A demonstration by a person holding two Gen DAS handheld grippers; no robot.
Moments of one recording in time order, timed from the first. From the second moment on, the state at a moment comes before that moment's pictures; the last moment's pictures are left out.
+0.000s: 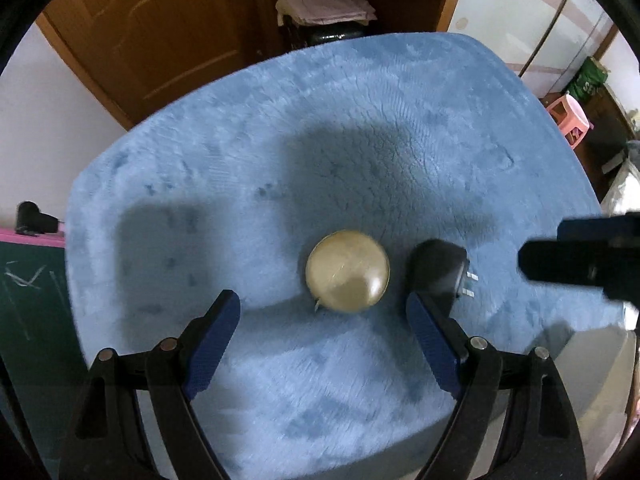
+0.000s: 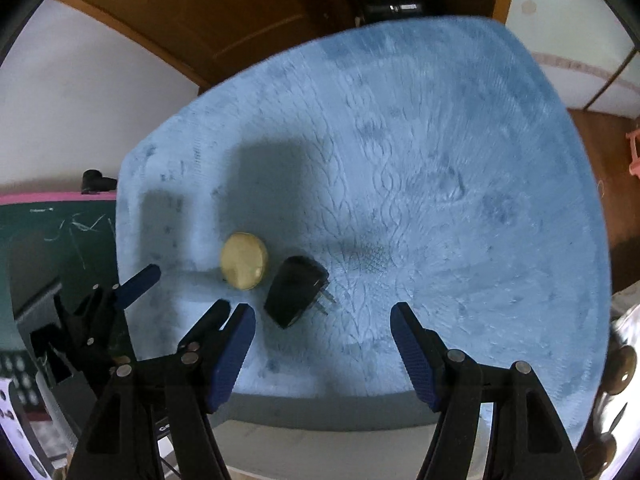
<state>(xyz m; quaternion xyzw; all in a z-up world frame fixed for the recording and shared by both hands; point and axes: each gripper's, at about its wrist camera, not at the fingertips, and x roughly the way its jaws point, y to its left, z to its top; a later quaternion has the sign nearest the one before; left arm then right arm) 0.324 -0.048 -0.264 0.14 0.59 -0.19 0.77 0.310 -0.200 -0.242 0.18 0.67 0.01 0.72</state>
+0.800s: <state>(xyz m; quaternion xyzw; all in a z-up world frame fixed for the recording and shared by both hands) 0.340 -0.035 -0.301 0.07 0.60 -0.14 0.78 0.324 -0.195 -0.278 0.19 0.67 0.01 0.71</state>
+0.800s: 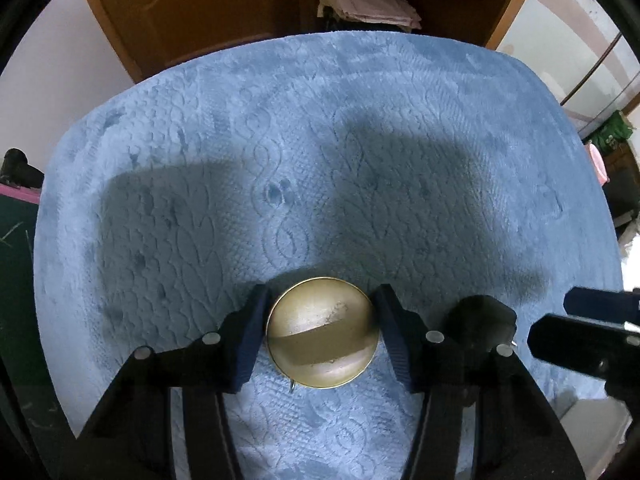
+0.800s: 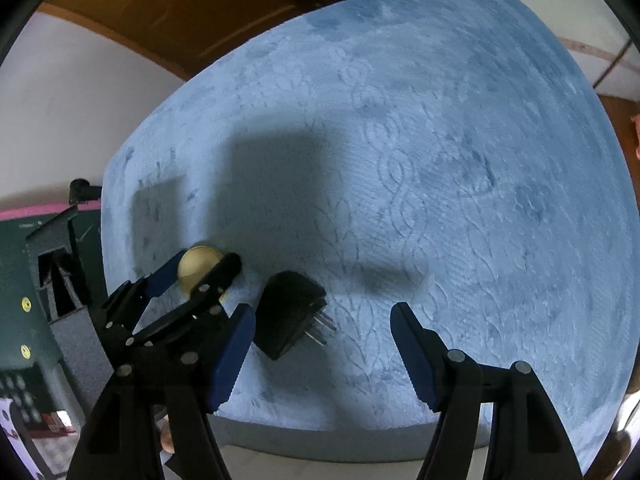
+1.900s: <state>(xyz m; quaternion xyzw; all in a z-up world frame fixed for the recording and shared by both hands) 0.283 0.046 -0.222 -0.02 0.57 -0.12 0.81 0.314 -0.090 -0.319 -0.20 0.64 0.19 0.71</state>
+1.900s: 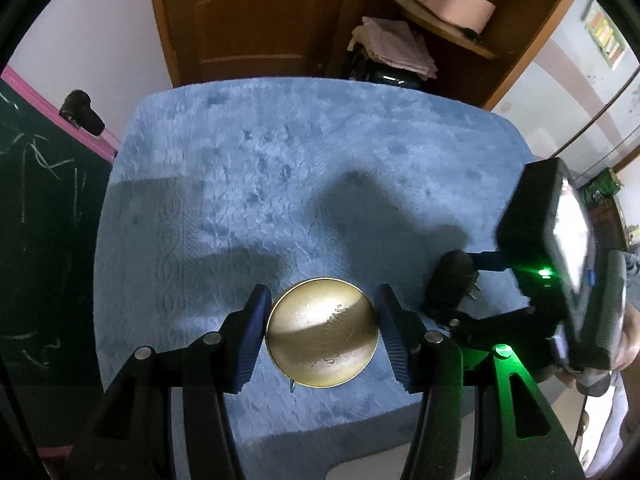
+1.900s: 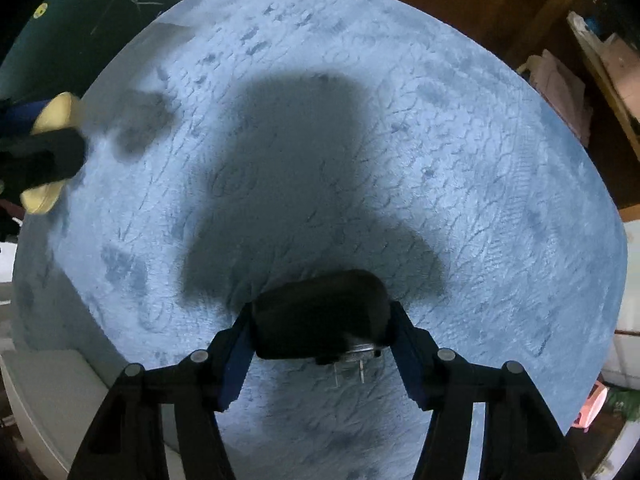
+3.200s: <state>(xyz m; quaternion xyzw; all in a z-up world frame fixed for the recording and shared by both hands) 0.029 -0.004 -0.153 0.01 0.56 -0.12 0.82 -0.012 -0.193 -0.135 -0.01 0.57 0.27 0.78</state>
